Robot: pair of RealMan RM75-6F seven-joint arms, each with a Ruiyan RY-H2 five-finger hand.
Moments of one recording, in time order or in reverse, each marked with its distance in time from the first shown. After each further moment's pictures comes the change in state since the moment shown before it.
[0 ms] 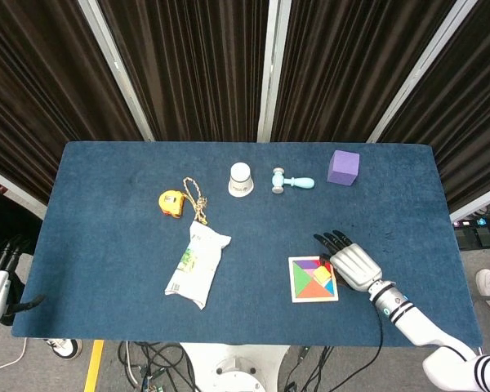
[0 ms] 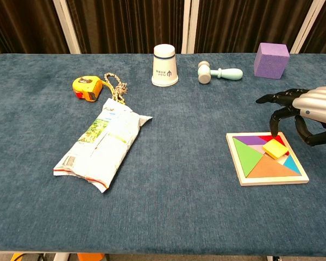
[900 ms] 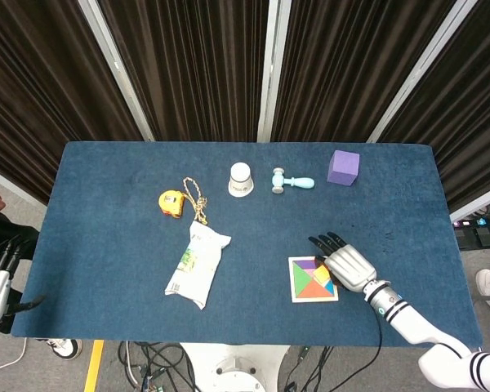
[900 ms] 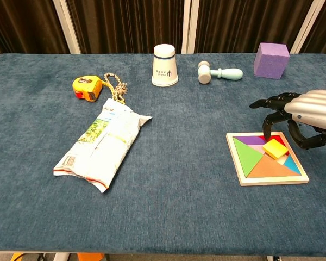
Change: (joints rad) left arm -0.003 -0.002 0.002 0.002 0.001 -0.006 0.001; right arm 0.019 -0.005 -0.005 -0.013 0.000 -0.028 -0.024
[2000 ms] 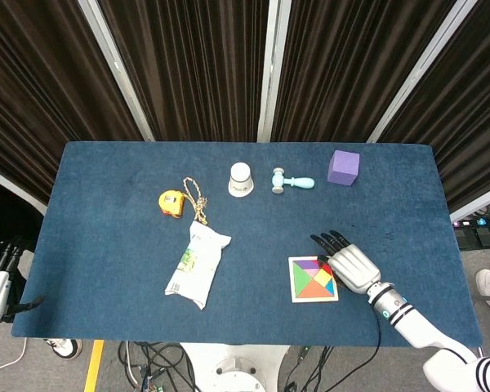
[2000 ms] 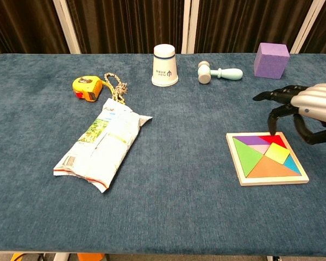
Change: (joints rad) left arm 0.000 -0.004 0.000 0.008 0.000 -0.002 -0.006; right arm -0.027 0.028 -0.004 -0.026 -0.016 0.062 0.004
